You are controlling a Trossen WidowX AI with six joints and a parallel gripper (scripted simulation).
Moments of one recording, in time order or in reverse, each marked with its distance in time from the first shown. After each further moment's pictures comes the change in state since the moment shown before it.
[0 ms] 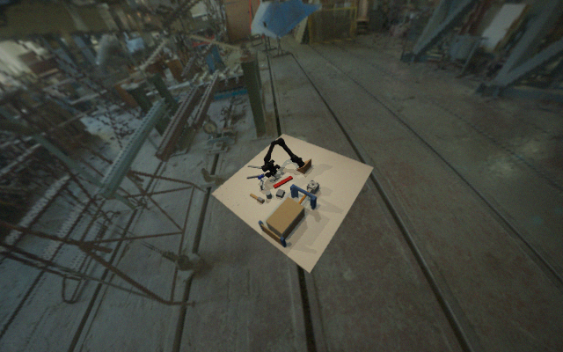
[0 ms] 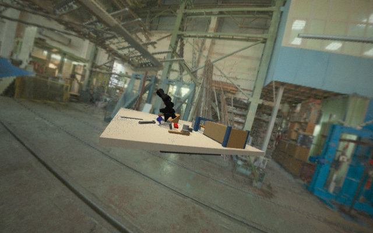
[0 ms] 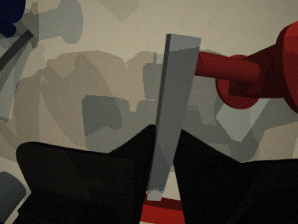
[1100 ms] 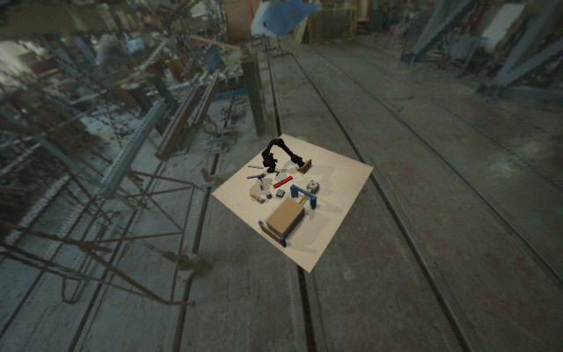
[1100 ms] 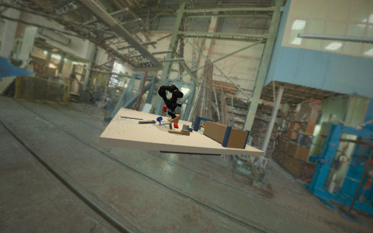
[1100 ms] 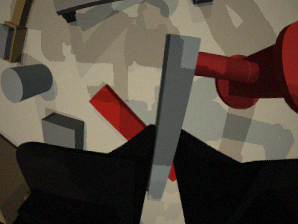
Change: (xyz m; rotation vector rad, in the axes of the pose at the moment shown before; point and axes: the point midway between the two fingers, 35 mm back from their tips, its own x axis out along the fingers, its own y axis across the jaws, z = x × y) arm -0.108 0.014 -0.038 -0.503 0.033 0.057
